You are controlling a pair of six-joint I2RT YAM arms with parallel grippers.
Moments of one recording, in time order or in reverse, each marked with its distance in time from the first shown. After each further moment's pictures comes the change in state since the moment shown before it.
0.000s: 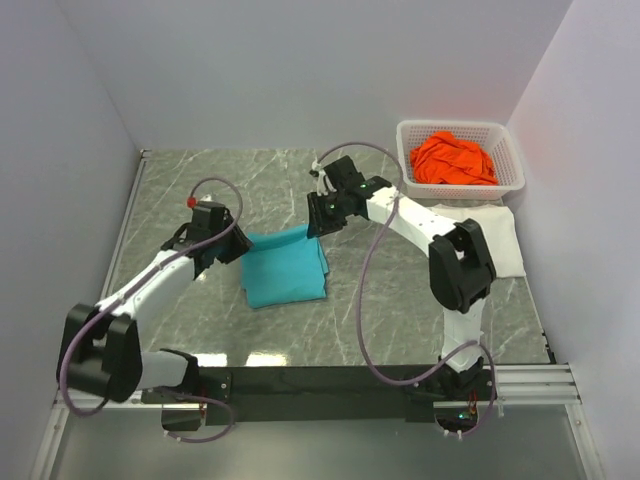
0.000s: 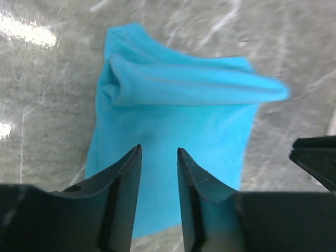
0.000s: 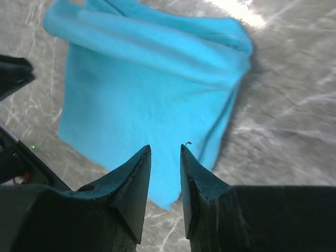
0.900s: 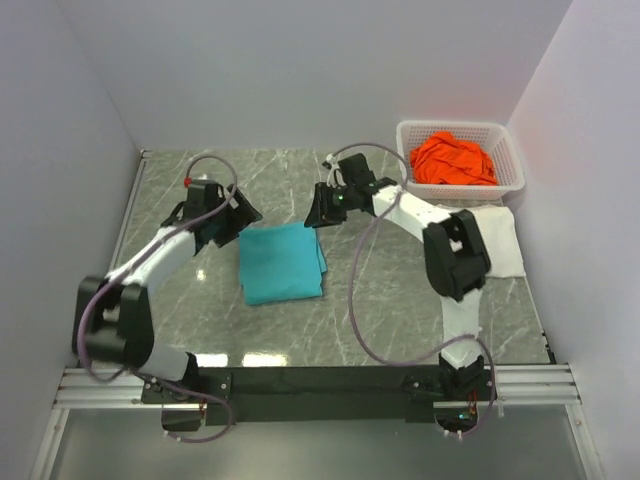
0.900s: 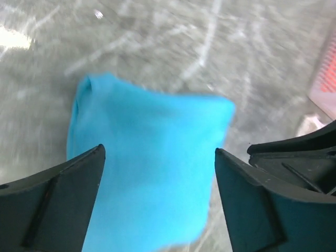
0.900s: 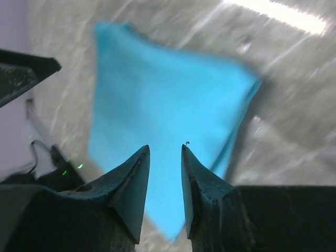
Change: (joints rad) left arm 0.089 0.253 0.188 0.073 0.117 -0.003; right arm -0.095 0.169 0.042 0.204 -0.206 0.150
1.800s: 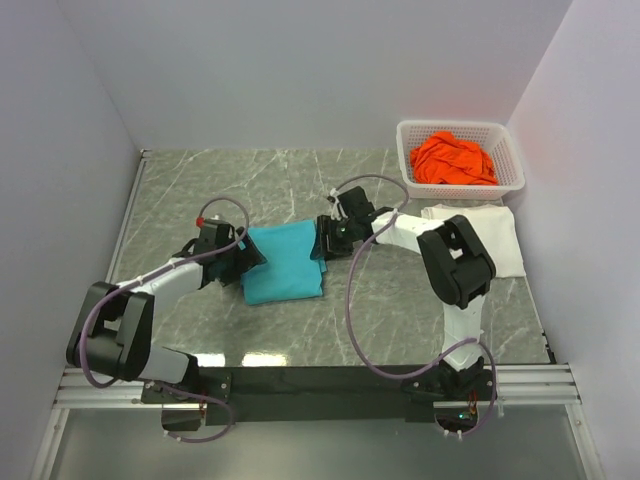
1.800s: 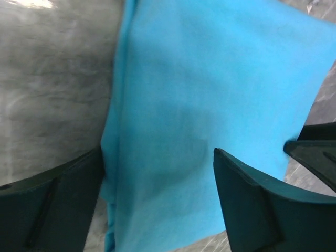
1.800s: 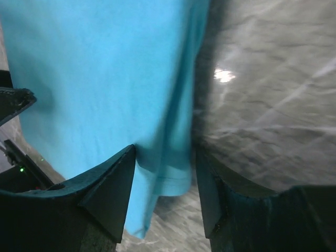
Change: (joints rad) left arm -0.083 -0.118 -0.348 0.103 -0.047 -0.008; right arm 0.045 -0.122 -0.378 0.153 0.105 0.039
